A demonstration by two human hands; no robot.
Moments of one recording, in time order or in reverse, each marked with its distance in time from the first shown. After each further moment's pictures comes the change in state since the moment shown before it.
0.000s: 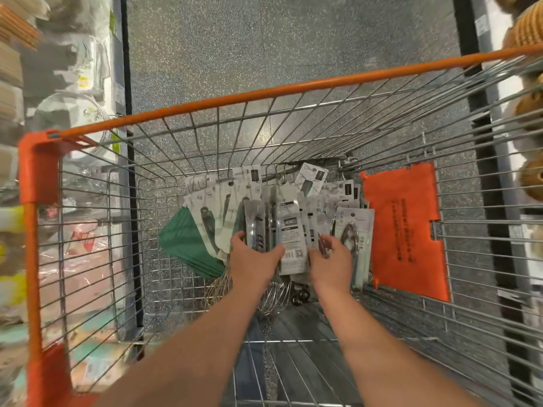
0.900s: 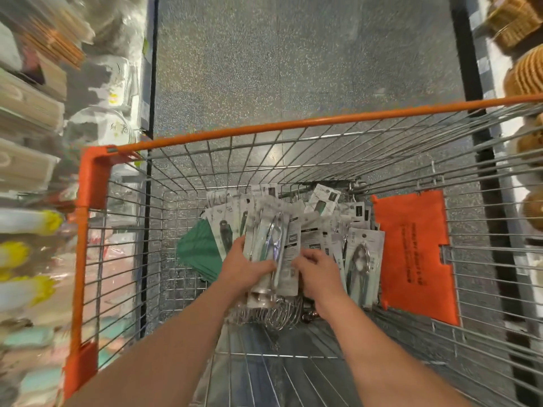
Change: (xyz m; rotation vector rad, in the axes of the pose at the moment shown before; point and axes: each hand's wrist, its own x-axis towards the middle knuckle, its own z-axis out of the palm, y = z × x) left_hand 0.032 -0.004 -0.063 0.020 -0.238 0.042; right_hand -0.020 -0.037 0.017 0.251 -0.398 0.122
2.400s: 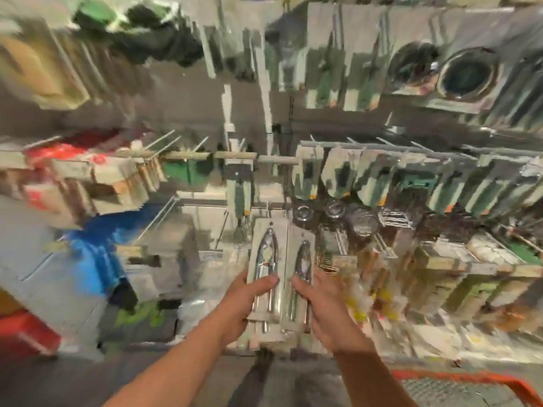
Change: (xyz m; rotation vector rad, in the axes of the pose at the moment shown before) left_hand -0.550 -0.257 -0.096 -1.512 1.178 0.503; right_hand -0.476 0.089 0.214 -0.764 -1.524 -0.518
